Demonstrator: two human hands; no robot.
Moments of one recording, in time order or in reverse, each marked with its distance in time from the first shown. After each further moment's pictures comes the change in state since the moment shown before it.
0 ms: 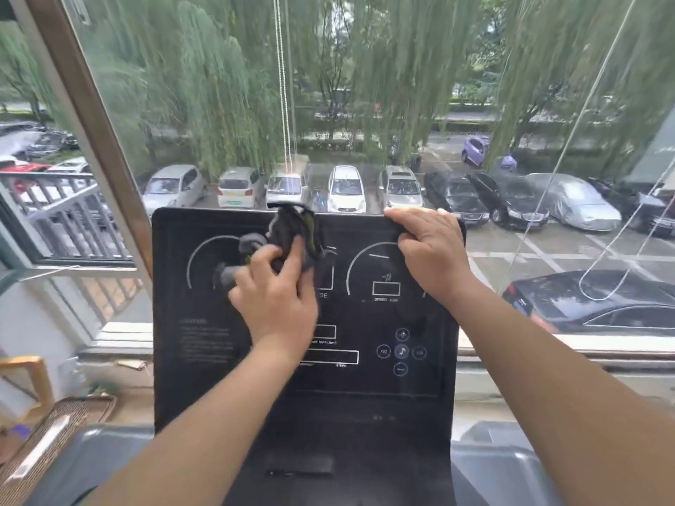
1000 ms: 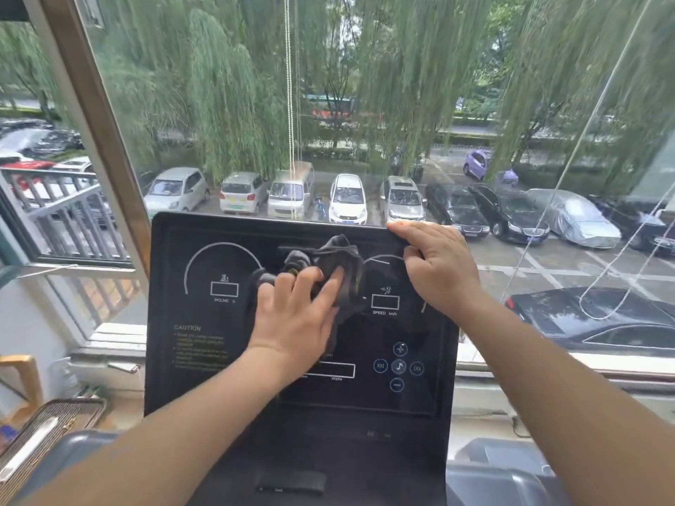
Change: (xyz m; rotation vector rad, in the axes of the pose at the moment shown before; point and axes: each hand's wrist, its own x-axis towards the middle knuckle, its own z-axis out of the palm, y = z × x) left_hand -0.005 -0.001 -0.002 0.126 -0.081 0.501; right_hand -0.001 0.002 -0.011 -0.101 -0.015 -0.086
